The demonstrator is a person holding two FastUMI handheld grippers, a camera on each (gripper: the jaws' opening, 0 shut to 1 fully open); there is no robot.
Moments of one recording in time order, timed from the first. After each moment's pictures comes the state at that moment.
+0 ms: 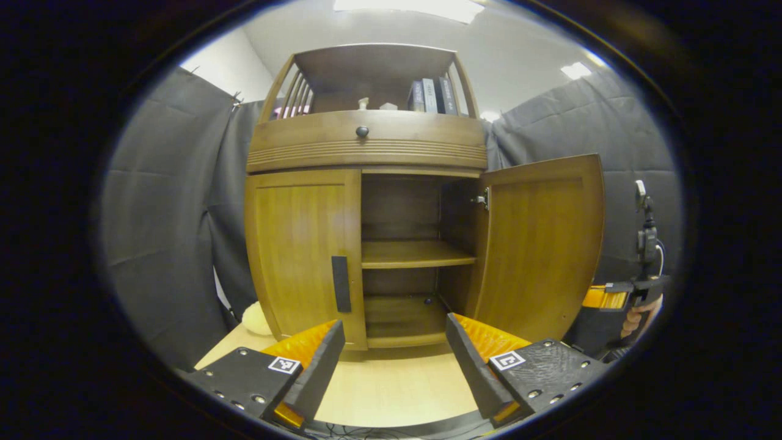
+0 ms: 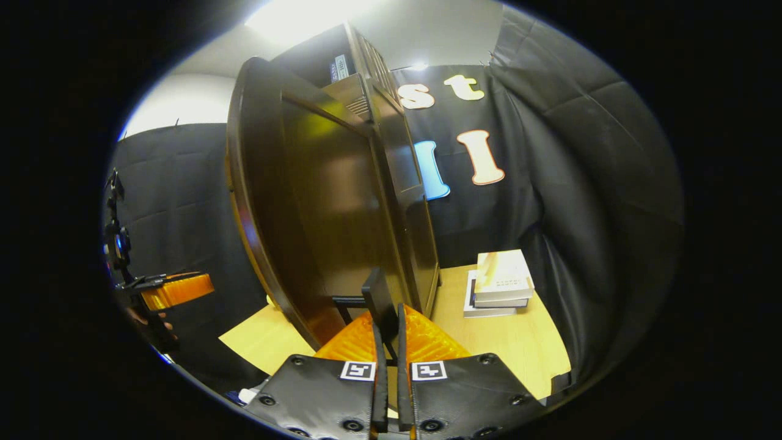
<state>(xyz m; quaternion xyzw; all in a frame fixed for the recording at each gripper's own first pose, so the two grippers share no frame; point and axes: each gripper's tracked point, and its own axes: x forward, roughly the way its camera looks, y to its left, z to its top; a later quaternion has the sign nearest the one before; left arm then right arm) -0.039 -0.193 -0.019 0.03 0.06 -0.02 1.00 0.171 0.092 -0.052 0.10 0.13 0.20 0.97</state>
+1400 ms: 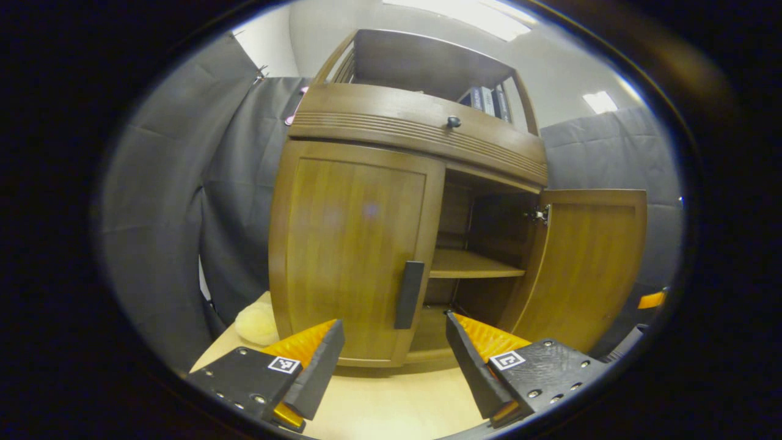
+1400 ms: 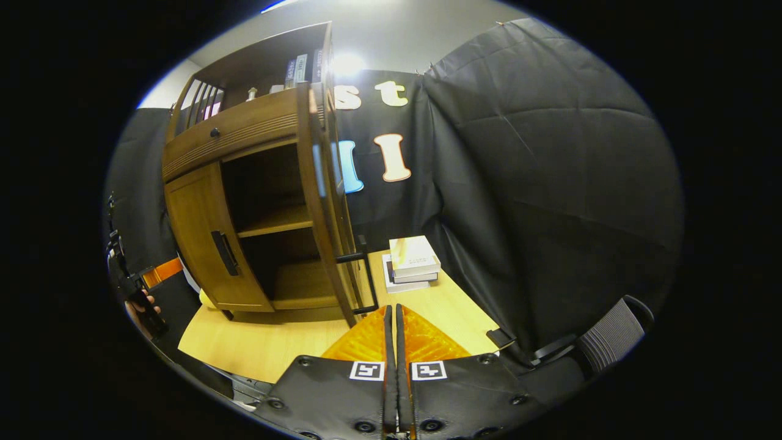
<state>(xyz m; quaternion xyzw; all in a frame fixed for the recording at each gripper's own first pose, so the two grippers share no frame) 0.040 -0.009 -0.040 -0.04 0.03 -0.04 1.00 0.055 0.091 -0.026 0.06 0.16 -0.06 0.98</state>
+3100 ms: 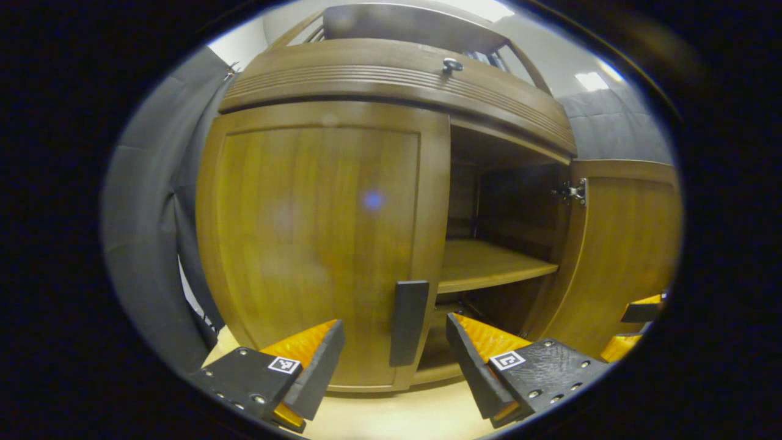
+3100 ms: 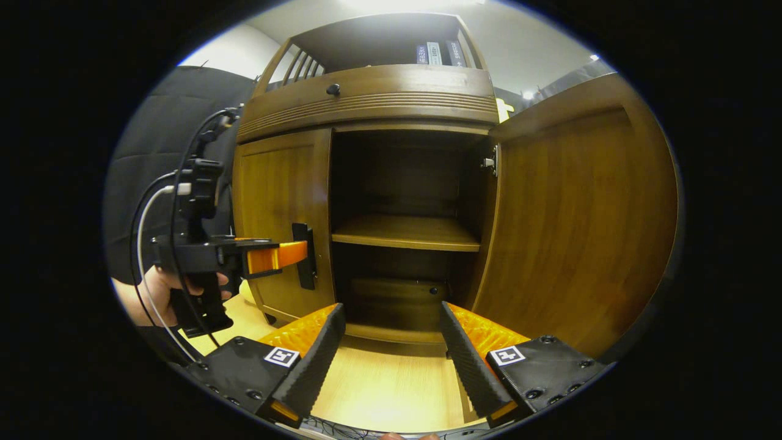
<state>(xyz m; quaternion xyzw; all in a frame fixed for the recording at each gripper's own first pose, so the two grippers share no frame) 0.181 -0.058 -0.062 -0.01 0.08 -0.05 1.00 0.189 0.274 -0.041 -0.04 0.11 0.12 0.99</state>
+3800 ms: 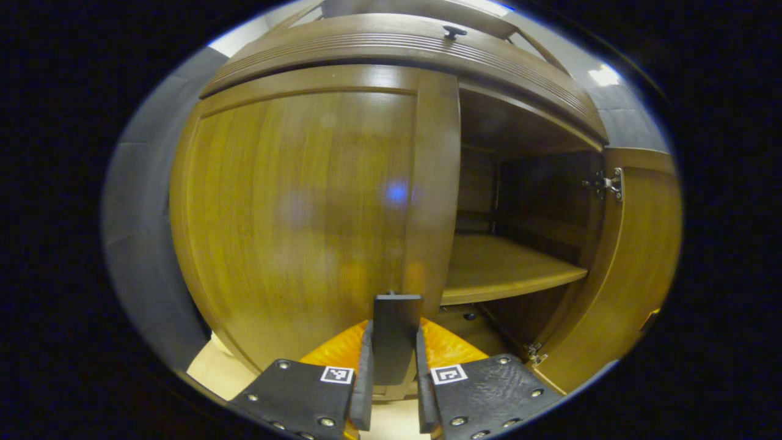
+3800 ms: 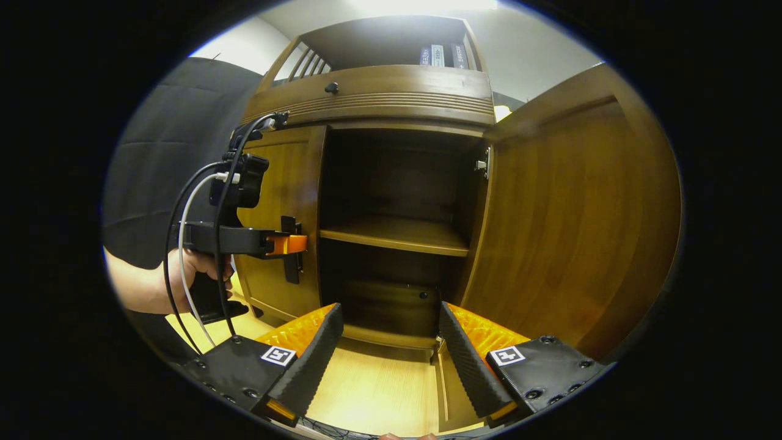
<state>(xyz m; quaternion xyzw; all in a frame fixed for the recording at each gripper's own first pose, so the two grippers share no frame) 0.222 -0.073 -0.073 0.01 0.09 -0.01 1.00 0.199 0.250 -0.046 -0.05 0.10 0.11 0.99</state>
